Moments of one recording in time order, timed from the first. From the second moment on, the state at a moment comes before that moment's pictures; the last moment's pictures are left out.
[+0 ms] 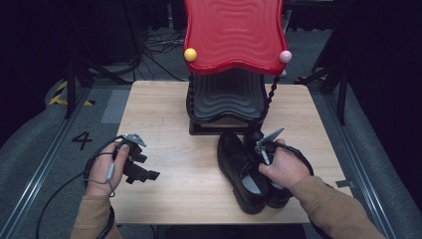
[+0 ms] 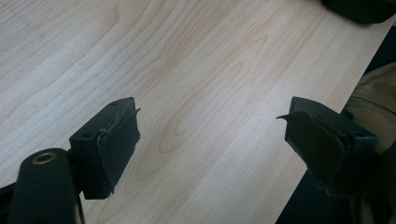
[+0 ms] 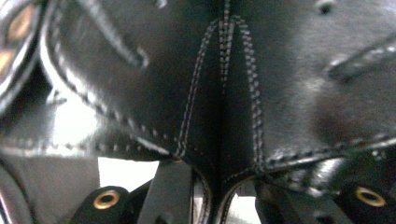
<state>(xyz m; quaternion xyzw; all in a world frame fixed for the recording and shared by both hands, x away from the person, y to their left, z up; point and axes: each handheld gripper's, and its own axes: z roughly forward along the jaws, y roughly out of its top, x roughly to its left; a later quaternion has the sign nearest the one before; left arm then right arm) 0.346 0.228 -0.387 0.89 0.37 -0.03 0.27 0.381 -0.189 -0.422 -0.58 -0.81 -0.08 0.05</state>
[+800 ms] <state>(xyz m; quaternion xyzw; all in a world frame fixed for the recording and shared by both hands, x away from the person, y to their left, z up) 0.334 0.236 -0.380 0.88 0.37 -0.02 0.28 0.351 -0.202 -0.358 -0.55 -0.83 -0.10 0.07</state>
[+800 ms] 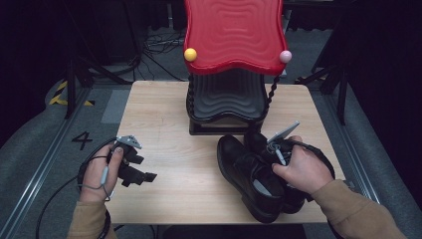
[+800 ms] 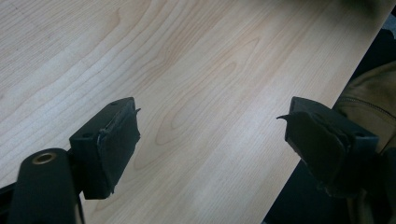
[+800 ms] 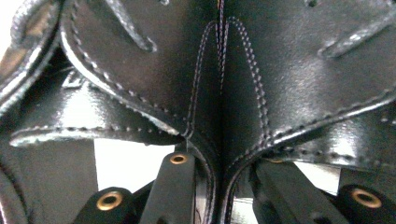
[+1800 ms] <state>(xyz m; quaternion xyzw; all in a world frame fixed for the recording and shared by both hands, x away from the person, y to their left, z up) 0.328 0.242 -0.378 0.88 0.38 -0.01 0.28 0.345 -0.212 -0.248 -0.52 -0.84 -0.12 0.03</state>
